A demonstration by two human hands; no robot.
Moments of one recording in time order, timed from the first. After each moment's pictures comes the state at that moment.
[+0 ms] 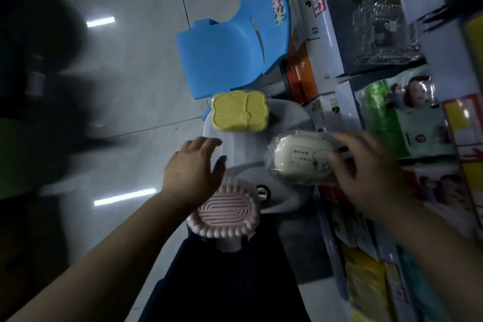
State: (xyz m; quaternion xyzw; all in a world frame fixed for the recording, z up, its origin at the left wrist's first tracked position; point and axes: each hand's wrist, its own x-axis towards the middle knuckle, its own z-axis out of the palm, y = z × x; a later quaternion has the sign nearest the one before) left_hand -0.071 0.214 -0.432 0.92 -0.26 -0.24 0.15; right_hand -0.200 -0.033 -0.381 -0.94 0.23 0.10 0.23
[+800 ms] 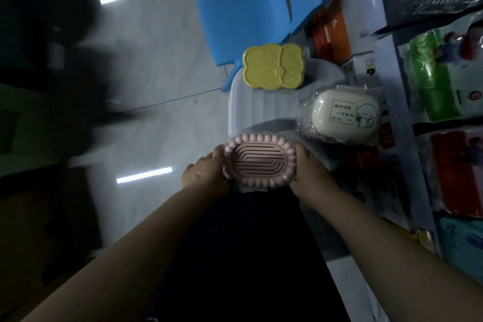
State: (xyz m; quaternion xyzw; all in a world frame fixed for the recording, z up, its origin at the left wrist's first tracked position) left_hand -0.123 0.290 -0.488 0.88 -0.16 -0.44 0.03; right_hand -0.222 0.102 -0.489 -0.84 0.30 0.30 0.34
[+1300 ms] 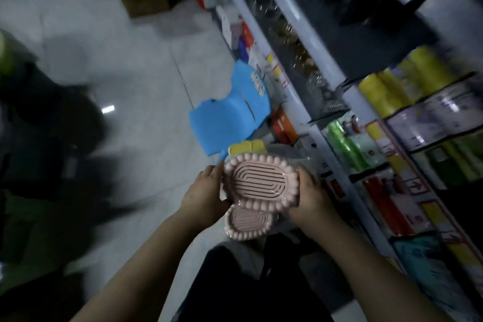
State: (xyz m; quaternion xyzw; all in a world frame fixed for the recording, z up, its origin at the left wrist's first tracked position) left_hand -0.052 0.268 -0.307 0.87 -0.33 -0.30 0.20; right_hand -0.198 0.101 -0.289 -0.83 0.38 0.08 0.39
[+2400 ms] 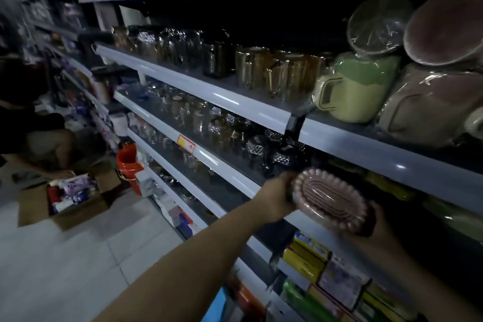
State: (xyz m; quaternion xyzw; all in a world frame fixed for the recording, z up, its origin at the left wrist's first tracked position) left_hand 0.016 -0.114 -0.039 0.66 -0.66 -0.20 0.29; right_hand -0.200 -0.136 -0.051 -0.58 0.51 -0.36 0.52
